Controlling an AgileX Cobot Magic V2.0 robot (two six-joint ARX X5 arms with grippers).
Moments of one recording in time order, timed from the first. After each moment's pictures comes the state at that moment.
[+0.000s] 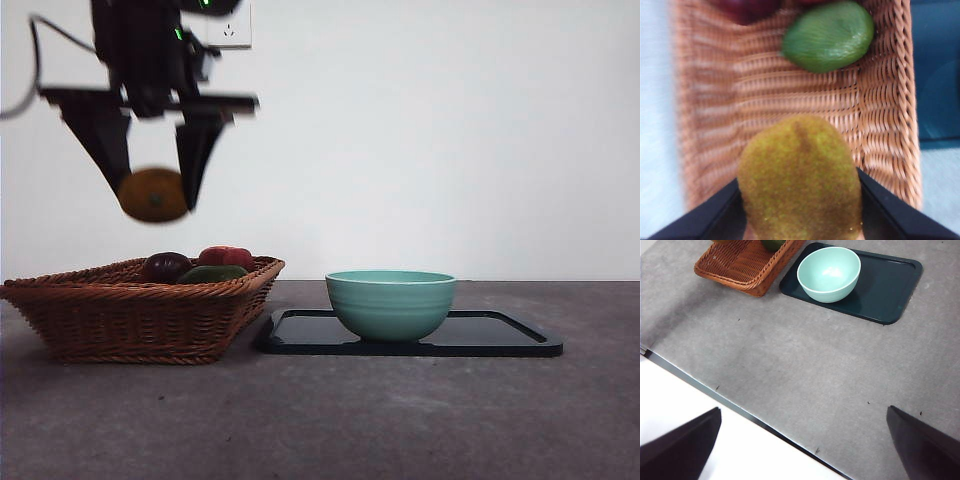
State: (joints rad) left arm -0.52 1.78 1.60 -1.07 -0.21 -0.38; right arm 0.38 0.38 1.04 -1.33 -0.26 0.12
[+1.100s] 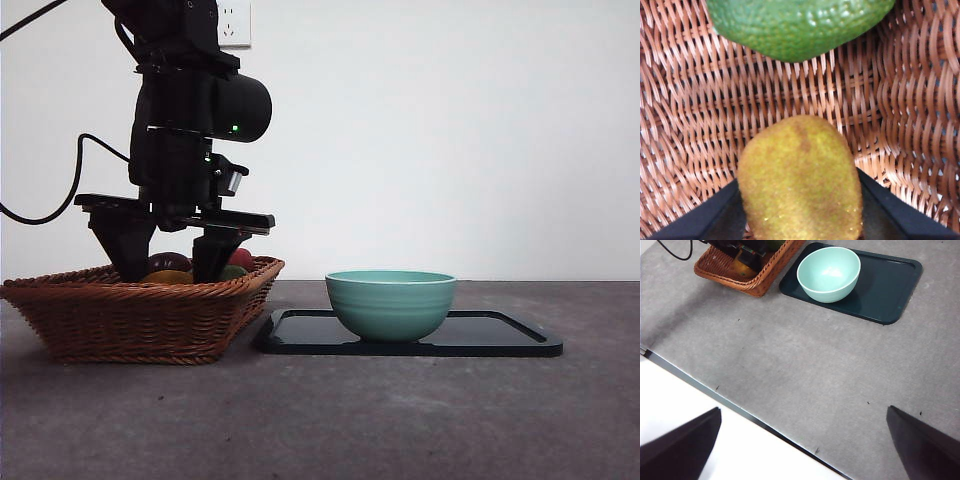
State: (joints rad) left arm -0.50 2.00 1.60 -1.01 -0.18 -0.30; right arm 0.38 0.38 1.04 -1.33 -0.26 0.12
